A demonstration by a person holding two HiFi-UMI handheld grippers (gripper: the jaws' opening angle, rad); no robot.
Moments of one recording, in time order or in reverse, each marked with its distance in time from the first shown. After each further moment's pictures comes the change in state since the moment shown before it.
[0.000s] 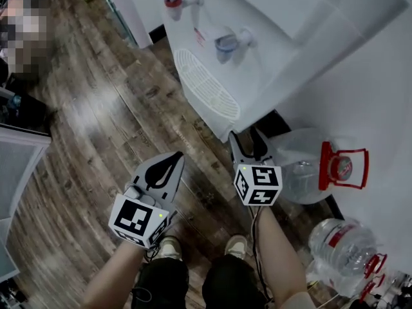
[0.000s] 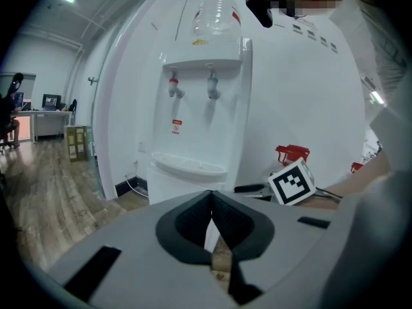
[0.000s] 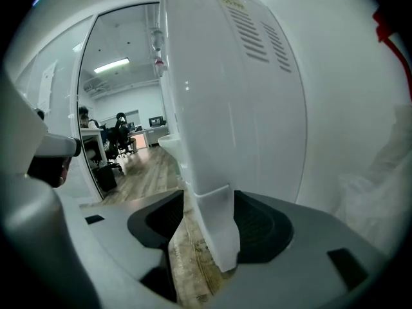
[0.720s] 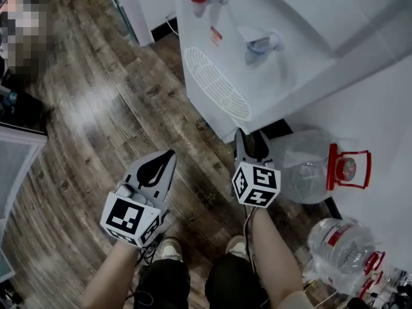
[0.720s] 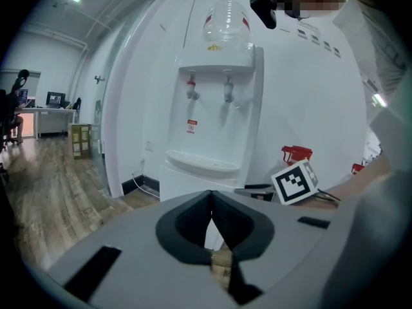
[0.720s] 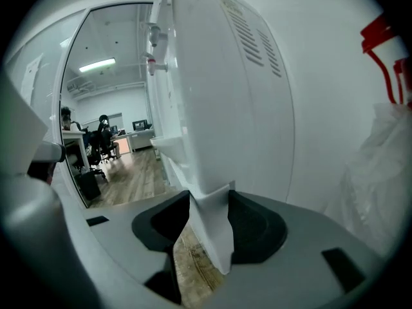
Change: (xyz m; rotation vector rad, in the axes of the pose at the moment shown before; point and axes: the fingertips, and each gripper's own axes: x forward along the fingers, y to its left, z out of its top) left arm -0.018 0.042 -0.008 -0.020 -0.003 0.012; right arm 0.010 0.004 -0.001 0.061 -0.037 -0.148
